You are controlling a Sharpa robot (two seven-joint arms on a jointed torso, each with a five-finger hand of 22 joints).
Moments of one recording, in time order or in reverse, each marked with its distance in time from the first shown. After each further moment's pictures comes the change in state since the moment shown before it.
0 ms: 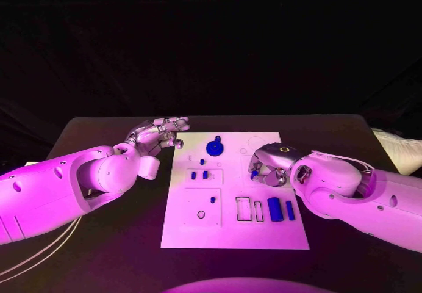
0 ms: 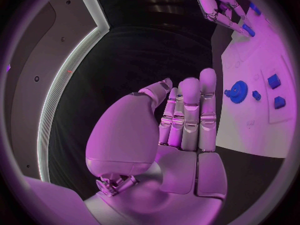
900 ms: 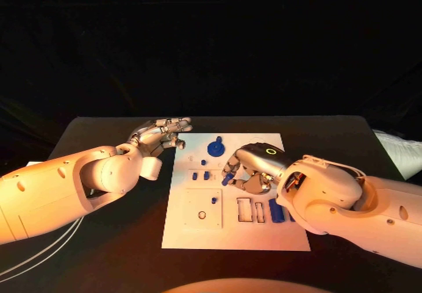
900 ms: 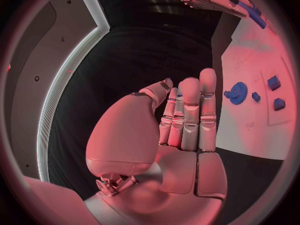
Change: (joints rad) left arm -0.001 0.006 0.000 -0.002 -0.001 0.003 -0.001; left_hand 0.004 0.004 -0.004 -0.004 0.000 0.000 0.000 0.000 0.000 0.000 0.000 0.005 0.000 -0.004 -0.004 0.000 -0.004 0.000 0.000 0.000 0.000 -0.003; right arm 0.001 0.038 0.010 0.178 0.082 -0.117 0.025; right_hand 0.011 -0.008 0.038 -0.032 -0.003 0.012 0.008 0.003 0.011 0.014 0.014 -0.009 0.007 0.000 0.000 0.007 0.007 0.000 0.016 -0.002 0.015 0.000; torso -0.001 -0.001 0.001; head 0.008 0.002
